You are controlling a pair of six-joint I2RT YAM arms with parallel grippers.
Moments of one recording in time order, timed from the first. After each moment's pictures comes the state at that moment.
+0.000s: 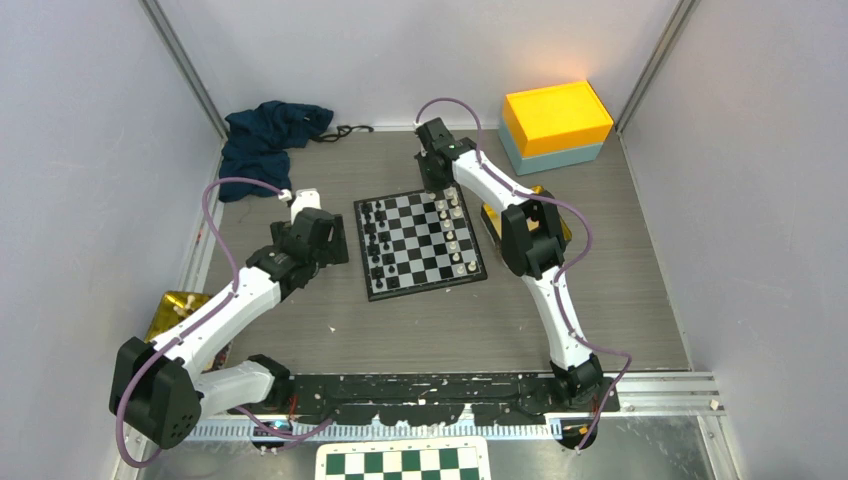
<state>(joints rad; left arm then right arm) -0.49 1.12 0.79 -0.46 -0.50 -0.44 0.52 2.41 2.17 -0.71 0.08 0.18</state>
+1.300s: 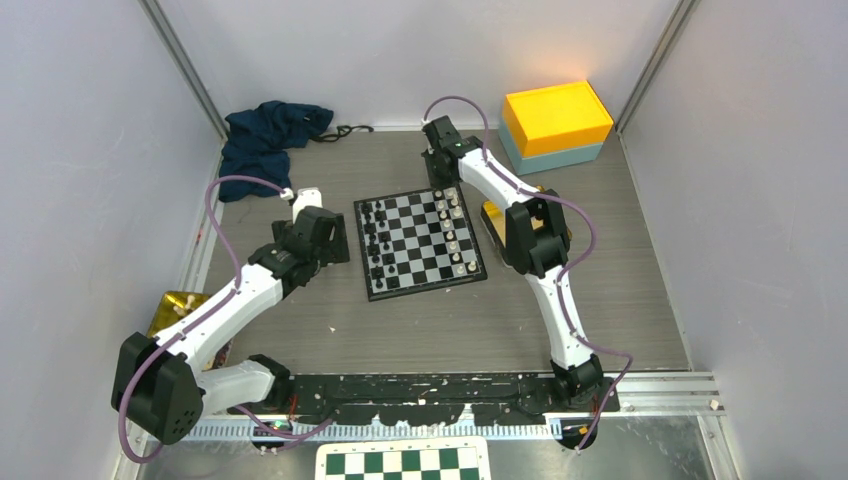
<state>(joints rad) -0.49 1.15 0.80 -0.46 -0.50 -0.44 0.49 2.41 2.15 -0.70 0.09 0.19</state>
